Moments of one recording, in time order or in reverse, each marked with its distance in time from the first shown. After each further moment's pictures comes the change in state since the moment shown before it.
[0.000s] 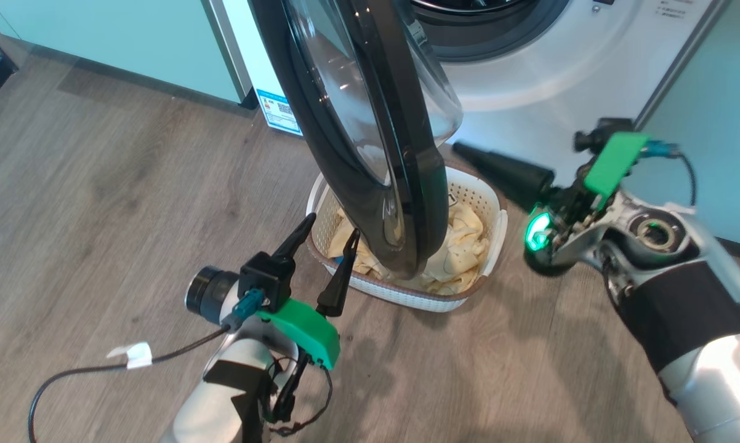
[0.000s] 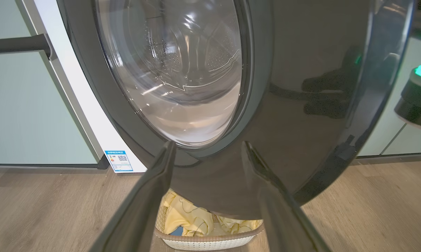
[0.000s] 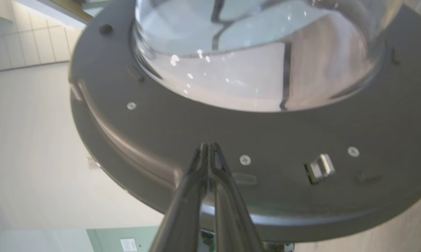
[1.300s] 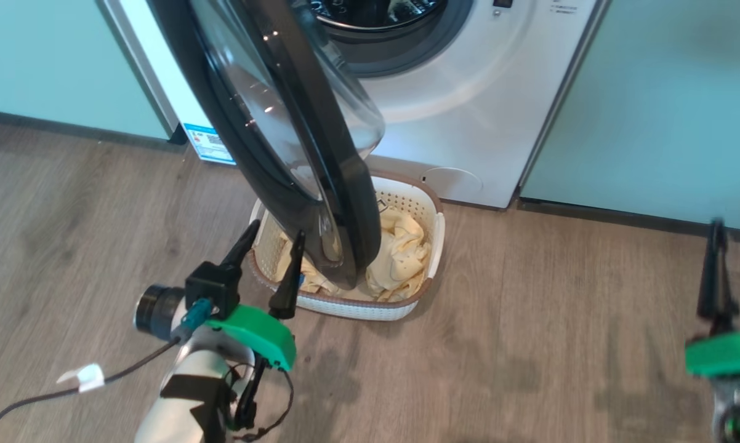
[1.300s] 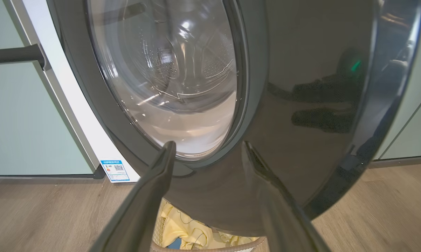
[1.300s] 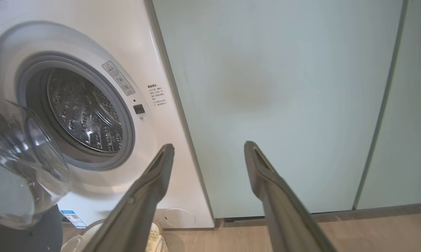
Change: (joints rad) left arm 0.070 0.021 0.143 -0.030 0.026 0.001 0.000; right arm 0.625 -0.042 -0.572 -0.428 -1.583 0.000 -0.895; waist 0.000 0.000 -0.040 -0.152
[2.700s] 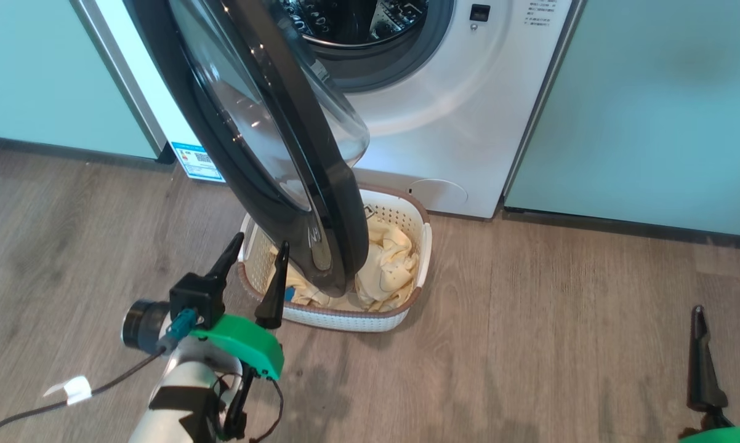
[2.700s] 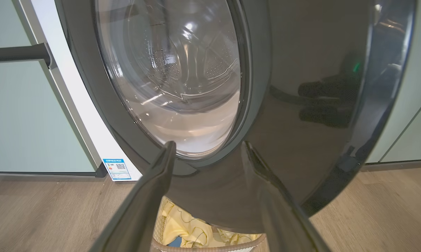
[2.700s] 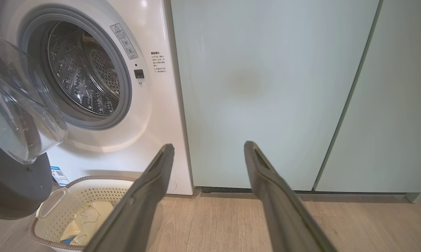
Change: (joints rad) left arm 0.038 0.001 0.049 0.003 -0.001 -0.011 0.000; right arm 0.291 0.073 -0.080 -0.194 -0.222 0.000 0.000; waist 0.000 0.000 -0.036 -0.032
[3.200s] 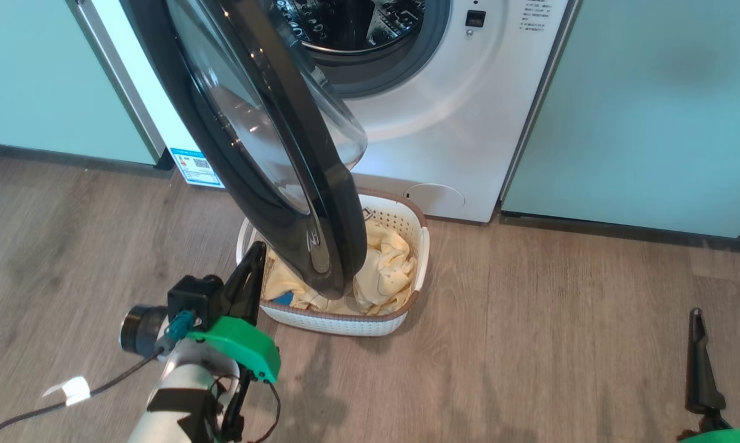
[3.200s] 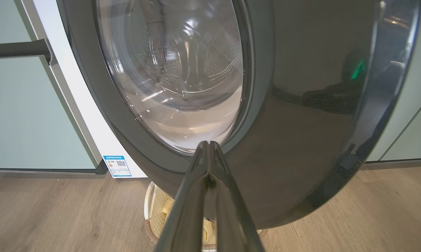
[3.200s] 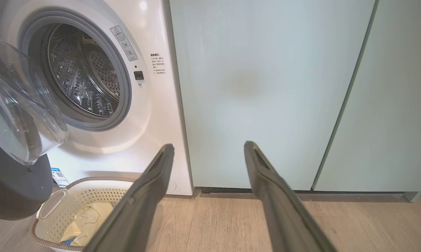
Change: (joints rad) left arm 0.000 -0.002 0.012 0.028 0.000 -0.008 0.000; right arm 0.005 0.002 0.003 0.002 0.001 0.000 0.000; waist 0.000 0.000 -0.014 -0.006
